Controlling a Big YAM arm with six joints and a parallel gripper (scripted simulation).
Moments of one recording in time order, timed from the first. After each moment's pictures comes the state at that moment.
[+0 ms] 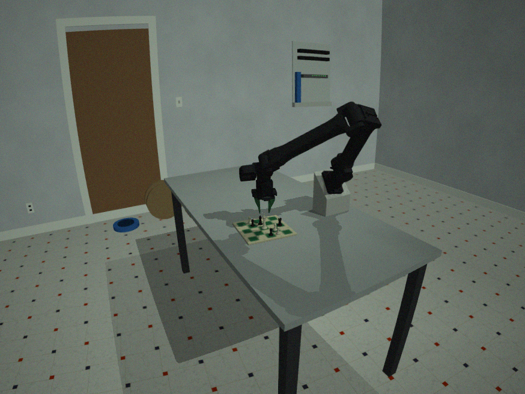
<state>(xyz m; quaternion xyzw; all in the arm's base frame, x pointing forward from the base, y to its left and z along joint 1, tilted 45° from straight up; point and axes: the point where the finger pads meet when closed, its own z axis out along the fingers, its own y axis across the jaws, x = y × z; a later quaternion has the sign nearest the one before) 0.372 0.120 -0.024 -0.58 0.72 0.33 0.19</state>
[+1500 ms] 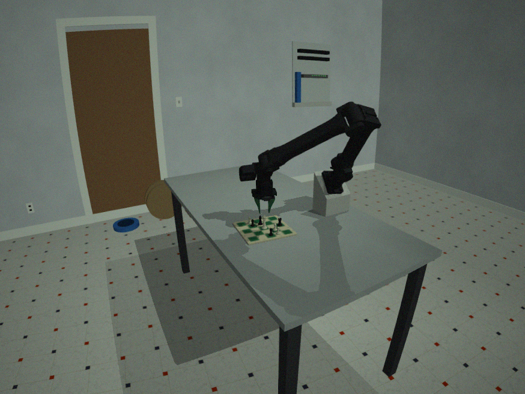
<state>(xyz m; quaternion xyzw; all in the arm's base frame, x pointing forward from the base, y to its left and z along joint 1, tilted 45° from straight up) 0.372 0.119 -0.026 -0.58 0.72 0.33 0.19</state>
